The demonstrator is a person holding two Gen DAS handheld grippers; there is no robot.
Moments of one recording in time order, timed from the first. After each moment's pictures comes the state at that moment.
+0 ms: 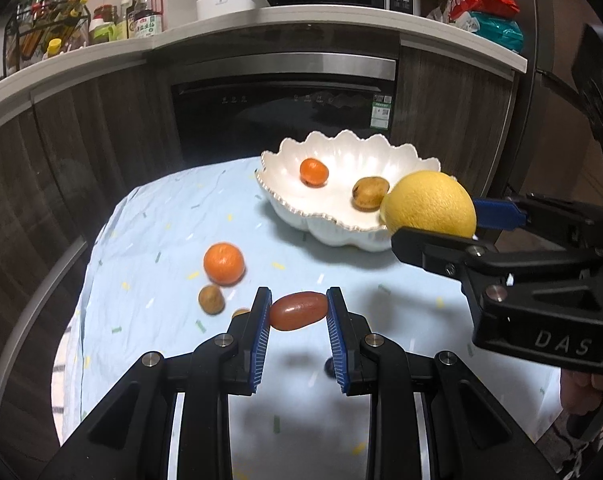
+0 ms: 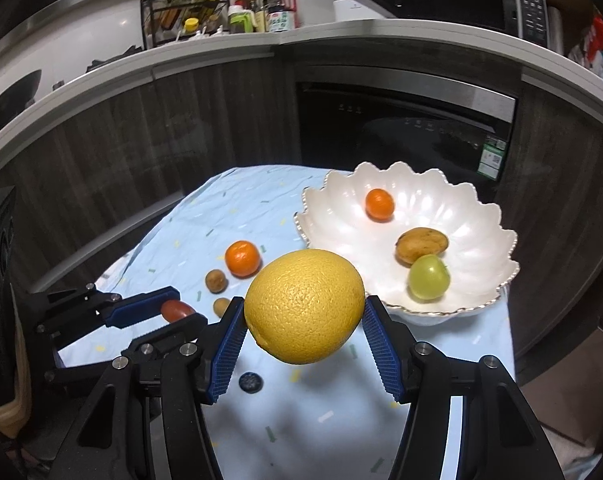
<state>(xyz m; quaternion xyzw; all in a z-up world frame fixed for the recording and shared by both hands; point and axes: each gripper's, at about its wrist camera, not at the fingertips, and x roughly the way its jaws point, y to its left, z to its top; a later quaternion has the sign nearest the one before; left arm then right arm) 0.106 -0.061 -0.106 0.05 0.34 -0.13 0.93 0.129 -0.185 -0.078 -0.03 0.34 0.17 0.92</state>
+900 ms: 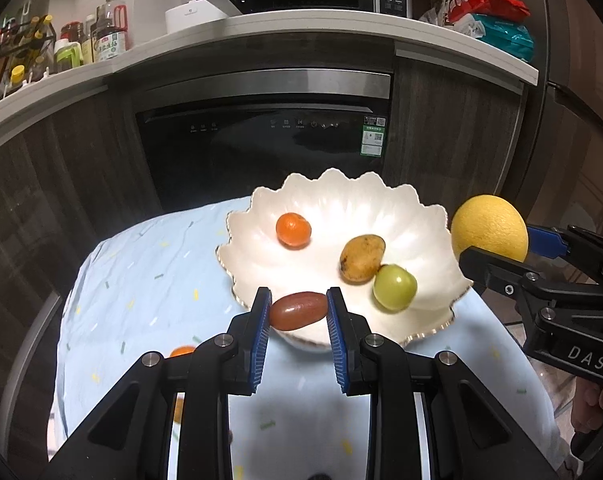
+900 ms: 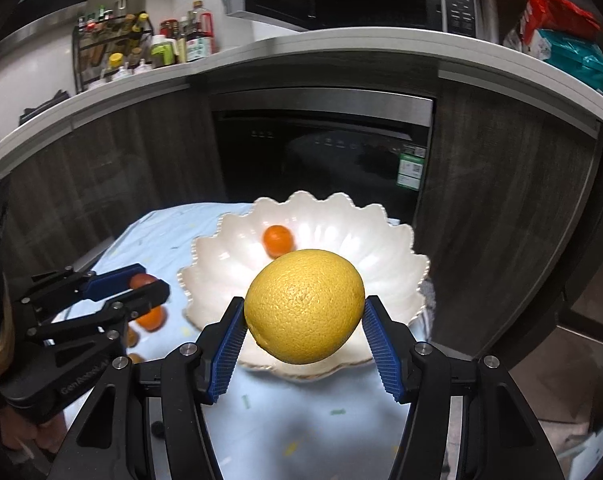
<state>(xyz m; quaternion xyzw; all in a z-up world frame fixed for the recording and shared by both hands) 0.202 -0.107 -0.080 0.06 0.33 -0.15 0.93 0.187 -0.260 -0.063 0.00 0.33 0.06 0.94</state>
